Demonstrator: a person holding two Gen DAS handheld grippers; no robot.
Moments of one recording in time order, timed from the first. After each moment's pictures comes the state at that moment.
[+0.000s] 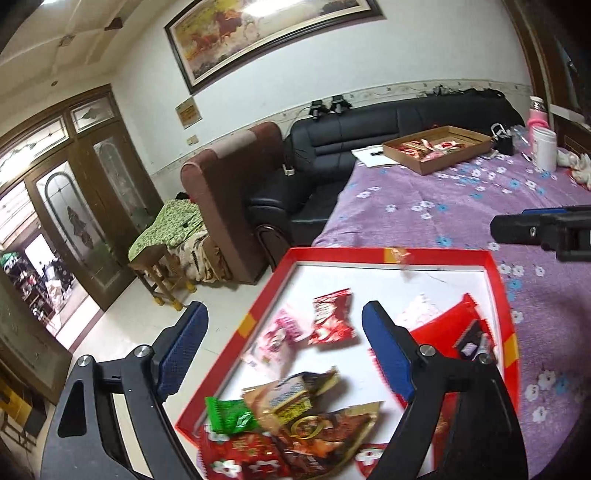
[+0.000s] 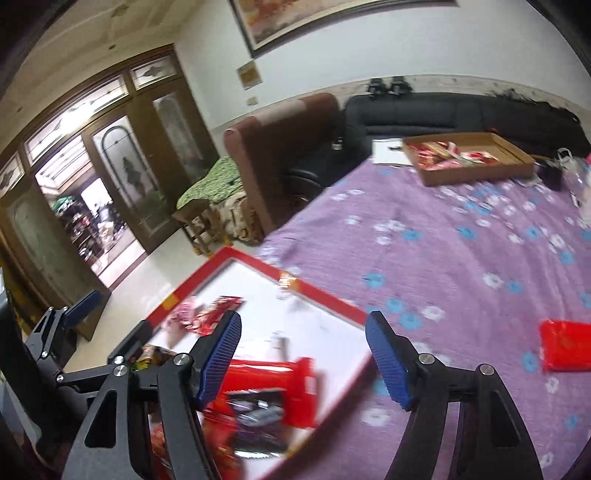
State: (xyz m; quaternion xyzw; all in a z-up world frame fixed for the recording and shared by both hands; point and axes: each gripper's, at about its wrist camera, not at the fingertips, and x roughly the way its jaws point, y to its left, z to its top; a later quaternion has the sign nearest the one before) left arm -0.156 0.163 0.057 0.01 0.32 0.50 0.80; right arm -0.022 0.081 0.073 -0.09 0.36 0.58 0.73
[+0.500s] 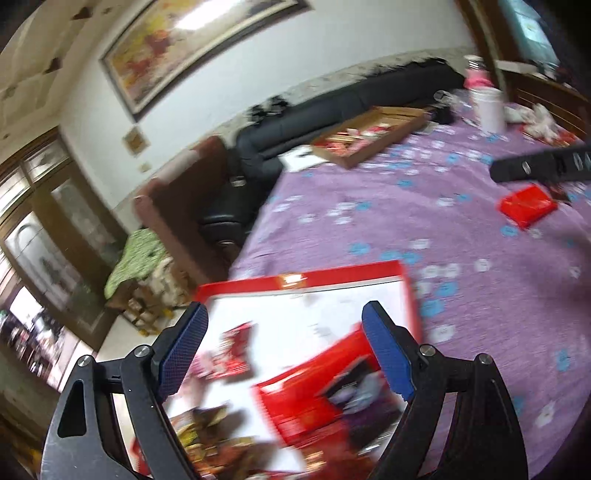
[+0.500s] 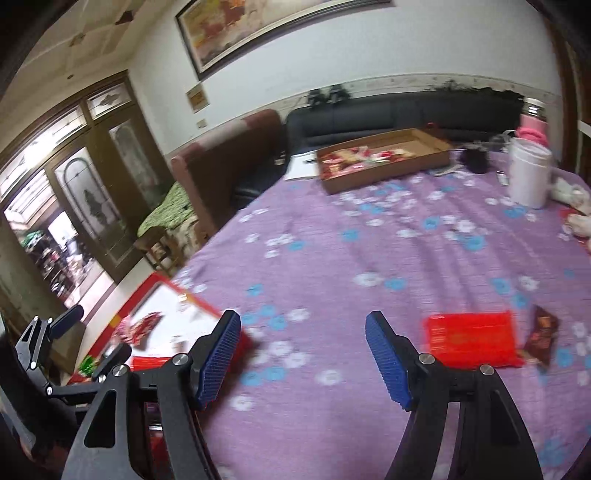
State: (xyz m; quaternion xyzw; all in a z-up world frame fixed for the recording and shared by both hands) left arm -0.057 0.115 0.051 0.08 0.37 0.41 0.83; right arm 0.089 -0.004 0.078 -0.06 0.37 0.50 0.78
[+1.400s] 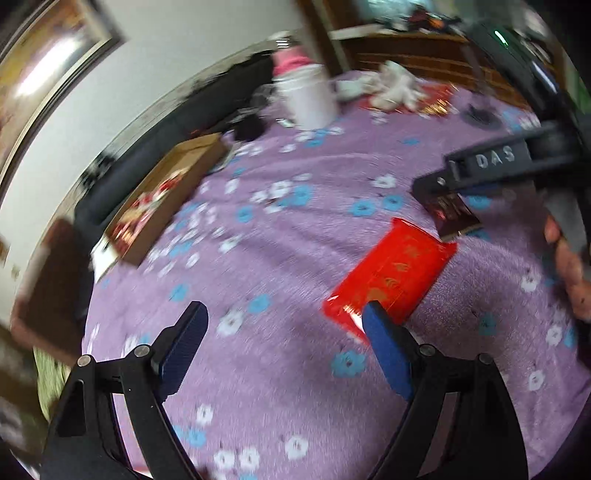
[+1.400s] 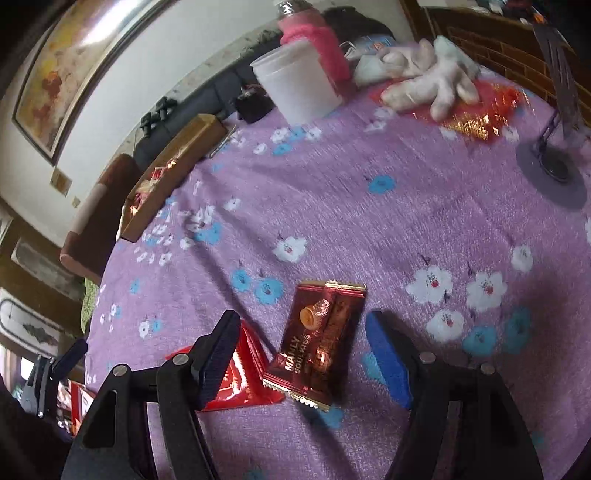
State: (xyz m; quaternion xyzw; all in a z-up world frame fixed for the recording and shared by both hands) left arm 0.158 0.055 0.012 0.17 0.43 0.12 0.88; right arm 0.257 -0.105 0.001 0.07 0.50 0.29 0.81
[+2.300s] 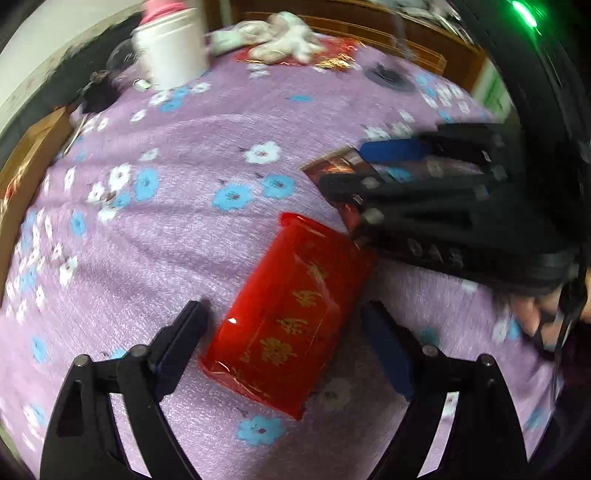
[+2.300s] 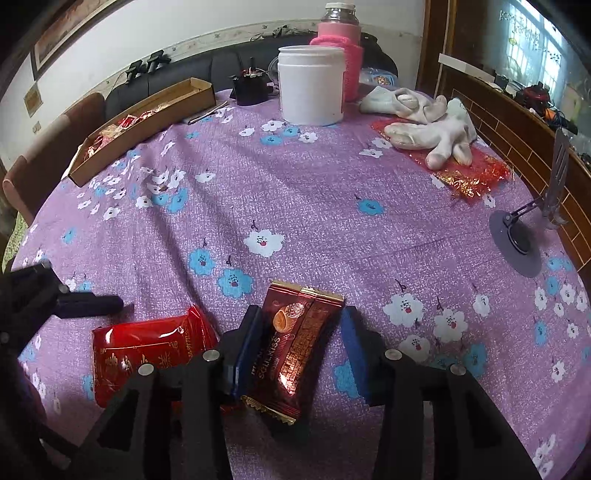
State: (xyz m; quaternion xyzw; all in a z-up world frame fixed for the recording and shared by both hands) left arm 0.227 0.047 -0.025 0.08 0.54 -0.11 0.83; right arm 0.239 -0.070 0.000 -0.12 0.46 0.22 0.85
